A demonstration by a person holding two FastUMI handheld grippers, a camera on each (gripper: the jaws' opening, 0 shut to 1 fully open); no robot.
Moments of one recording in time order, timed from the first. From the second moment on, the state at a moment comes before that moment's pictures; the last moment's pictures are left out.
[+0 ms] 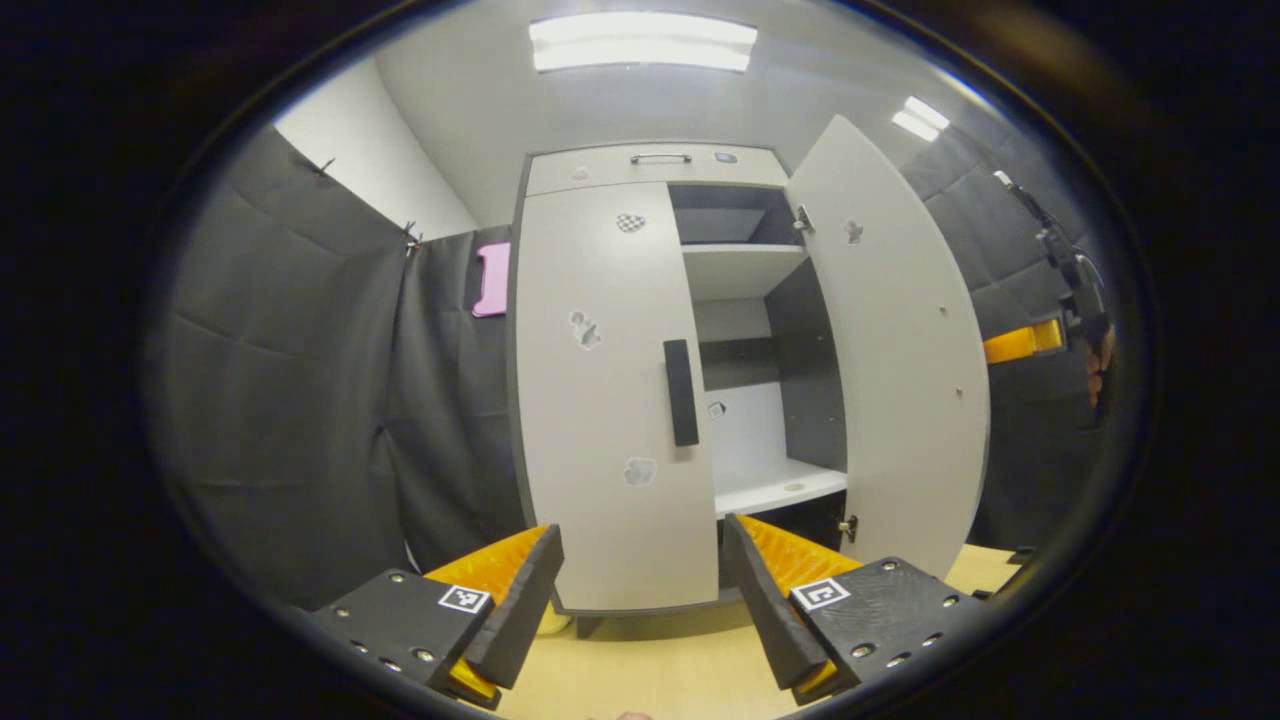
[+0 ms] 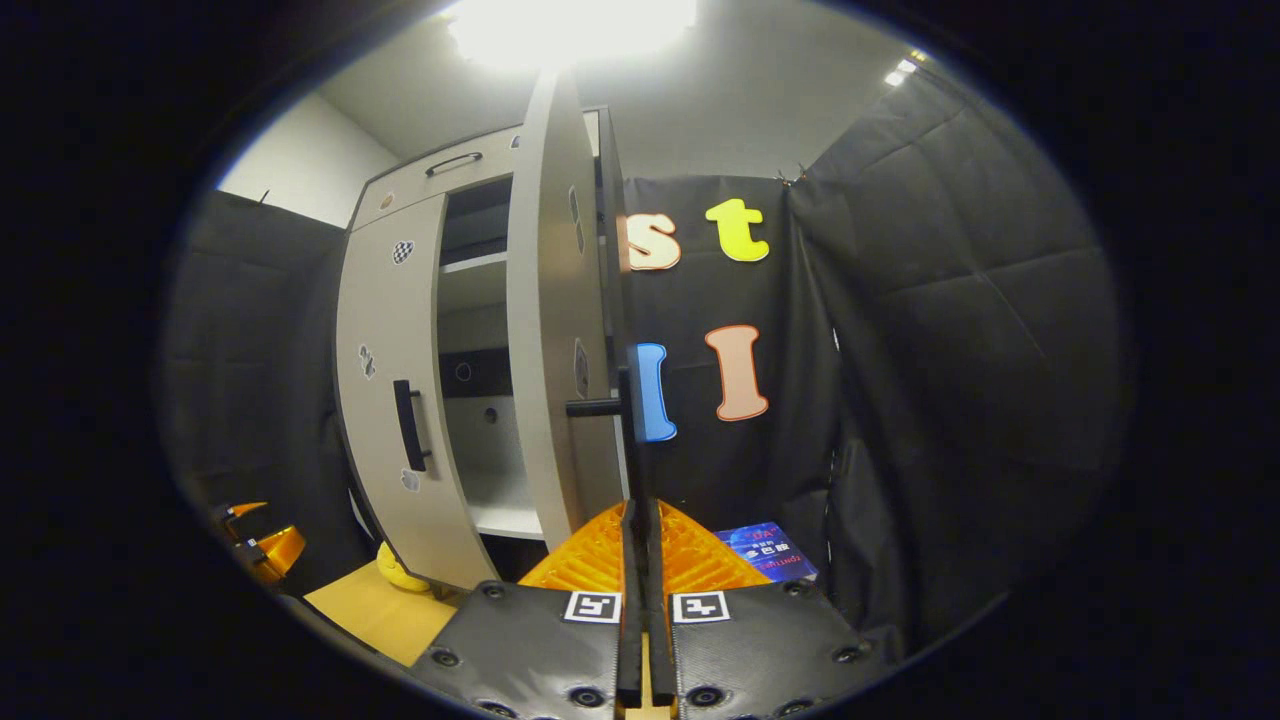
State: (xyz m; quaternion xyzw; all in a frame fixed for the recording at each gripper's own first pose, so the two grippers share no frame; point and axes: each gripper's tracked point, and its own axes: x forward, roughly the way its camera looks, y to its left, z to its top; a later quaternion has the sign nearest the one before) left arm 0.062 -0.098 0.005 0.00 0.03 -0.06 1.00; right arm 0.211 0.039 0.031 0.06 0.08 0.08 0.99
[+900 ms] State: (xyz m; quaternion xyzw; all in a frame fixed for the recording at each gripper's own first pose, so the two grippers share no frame) left arm 0.229 -0.148 0.062 -0.04 0.01 -0.10 0.99; right arm 0.172 -0.041 0.036 -0.03 0.05 -0.07 1.00
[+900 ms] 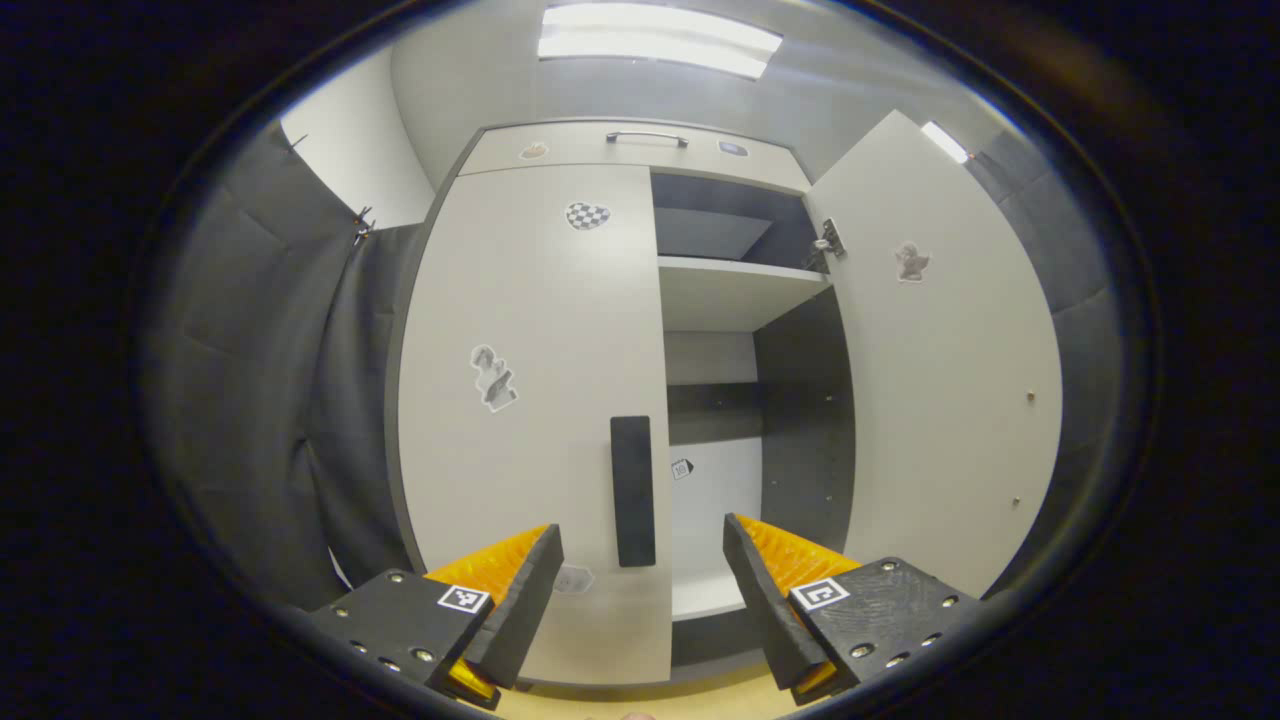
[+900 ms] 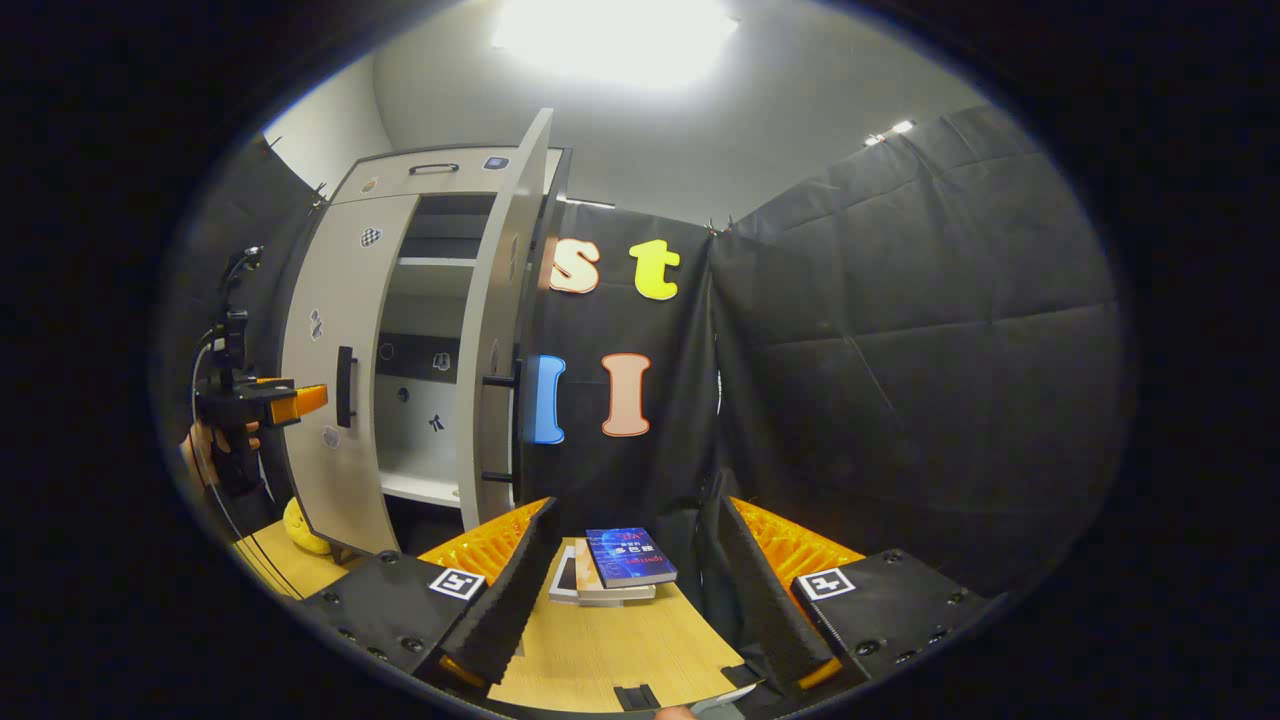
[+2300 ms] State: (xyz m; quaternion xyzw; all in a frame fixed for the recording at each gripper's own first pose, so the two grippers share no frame) left arm 0.324 -0.159 0.027 -0.04 0.06 -0.06 1.00; right arm 0.168 -0.060 0.009 0.03 0.08 -0.10 0.99
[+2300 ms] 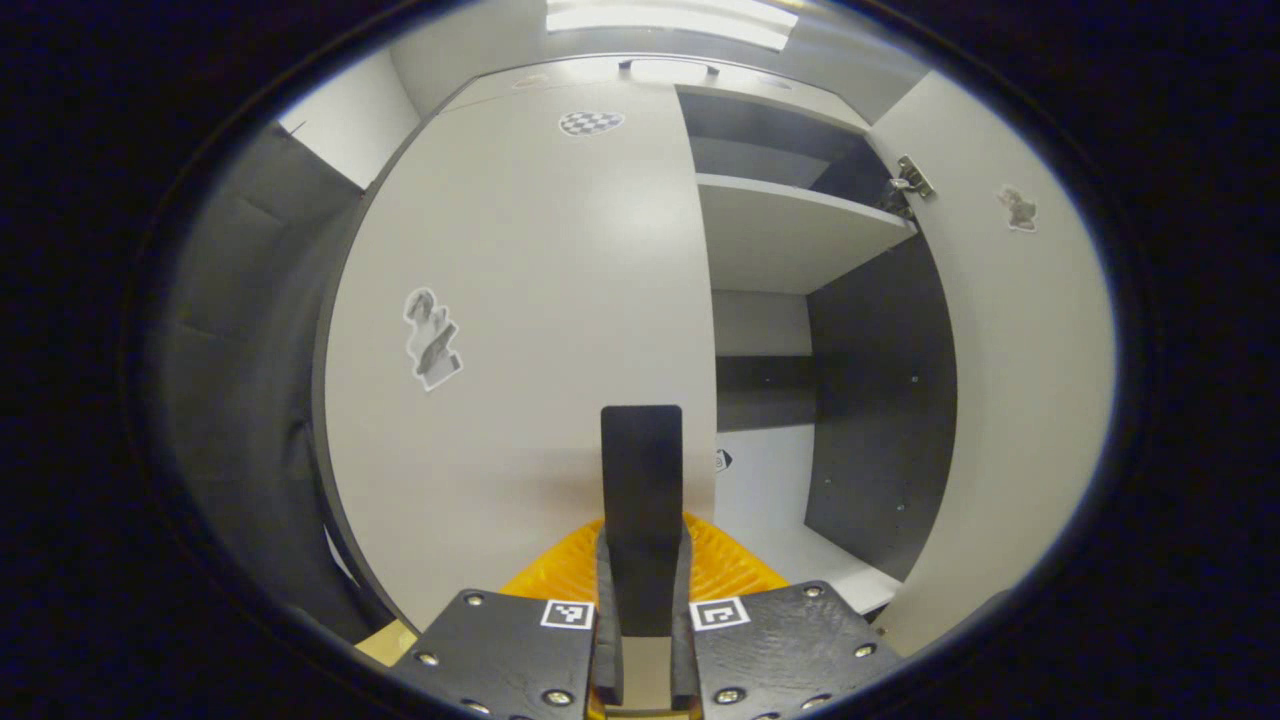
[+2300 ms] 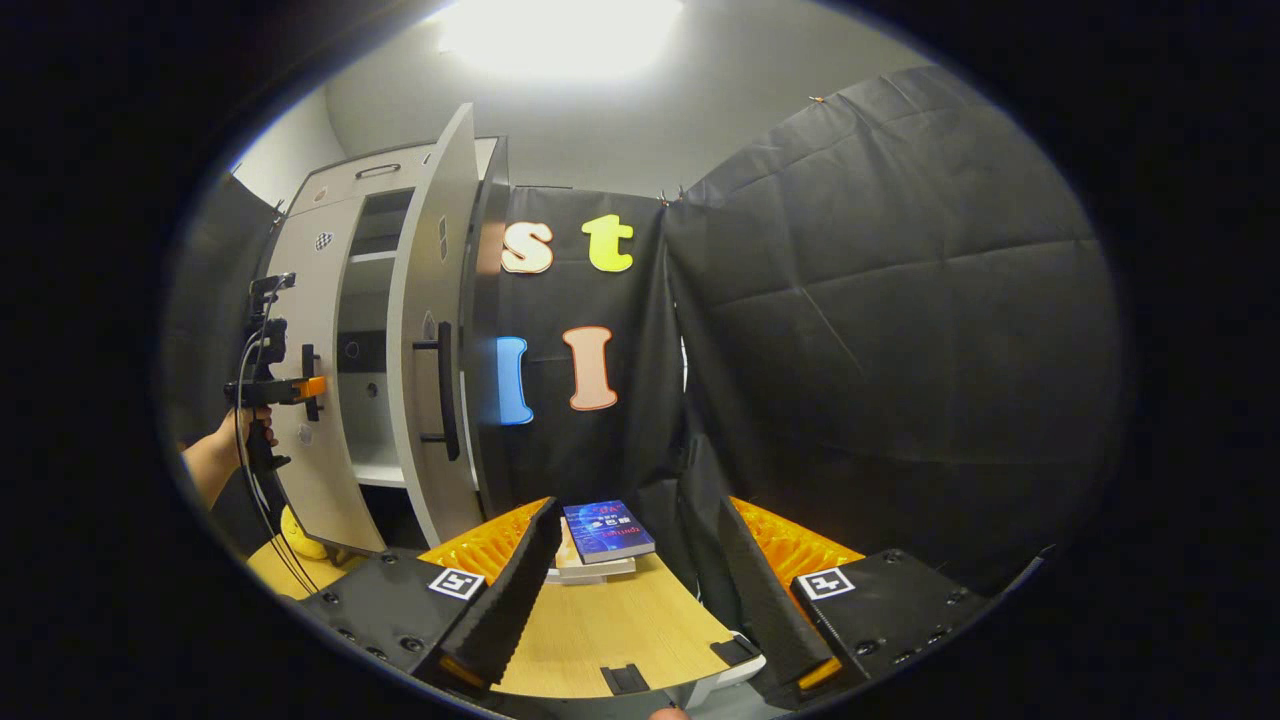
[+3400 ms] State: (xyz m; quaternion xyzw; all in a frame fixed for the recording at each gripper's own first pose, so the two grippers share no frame) left arm 0.222 -0.088 0.045 -0.08 0.08 -0.08 0.99; right arm 0.156 0.018 0.020 0.05 0.08 -0.02 1.00
